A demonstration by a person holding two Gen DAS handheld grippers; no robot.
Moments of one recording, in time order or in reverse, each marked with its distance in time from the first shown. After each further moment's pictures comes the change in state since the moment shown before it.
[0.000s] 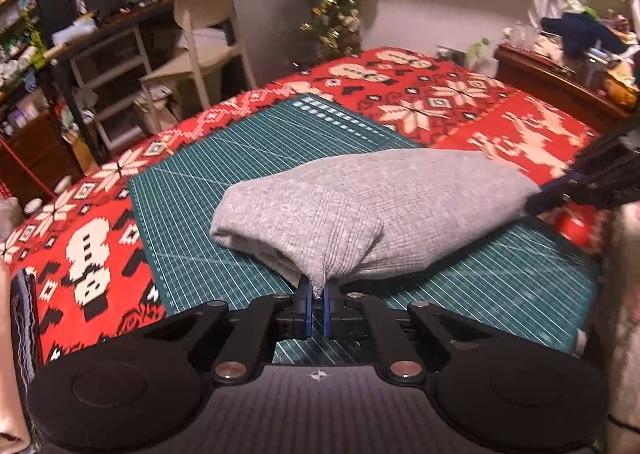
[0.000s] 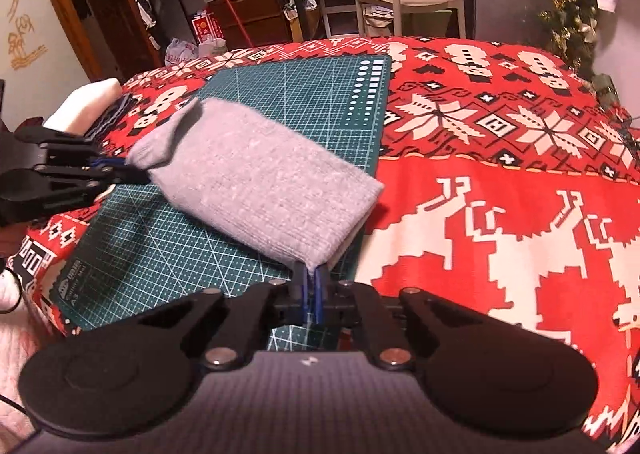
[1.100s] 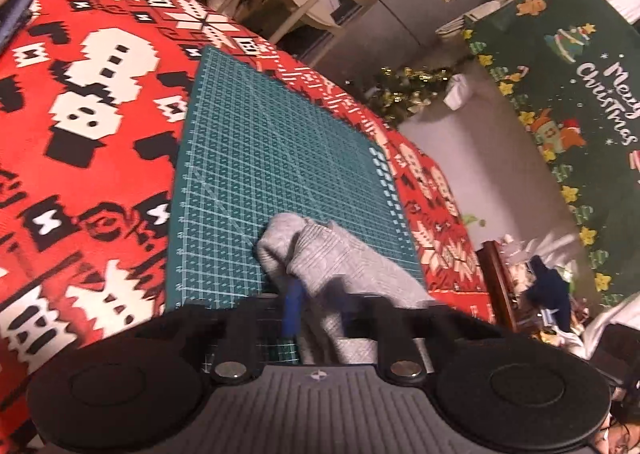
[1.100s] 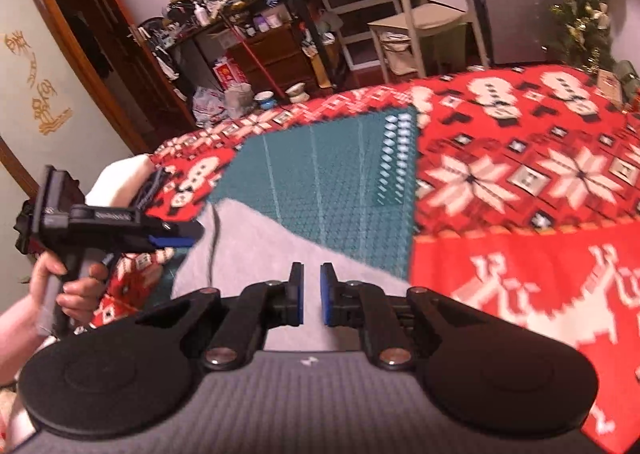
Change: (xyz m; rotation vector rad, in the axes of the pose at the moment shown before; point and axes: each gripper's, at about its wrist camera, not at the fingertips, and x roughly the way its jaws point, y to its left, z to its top) left arm 0.042 0.124 -0.023 -0.867 -0.064 -0.342; right arm 0.002 -0.008 0.073 0.105 -0.104 0.166
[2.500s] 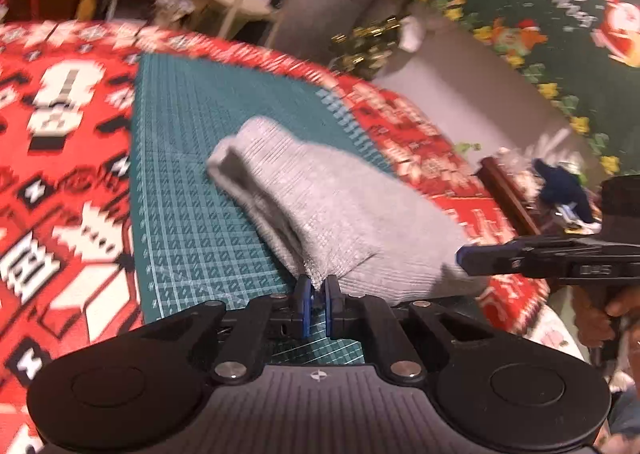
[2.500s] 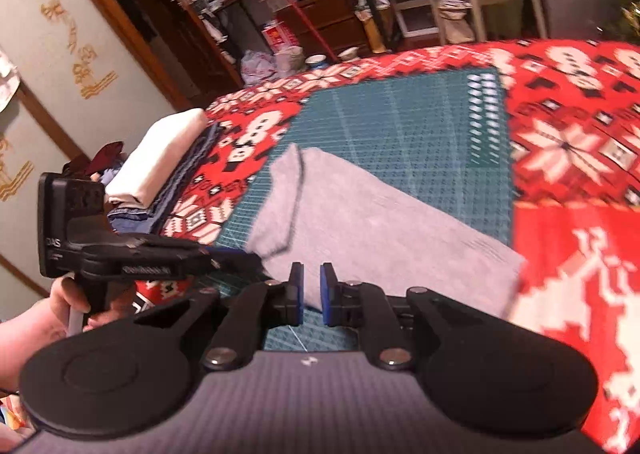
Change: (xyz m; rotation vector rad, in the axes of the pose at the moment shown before) left arm -0.018 -0.036 -0.070 0.326 0.033 0.028; right arm 0.031 0.035 -0.027 -0.026 0.119 0.122
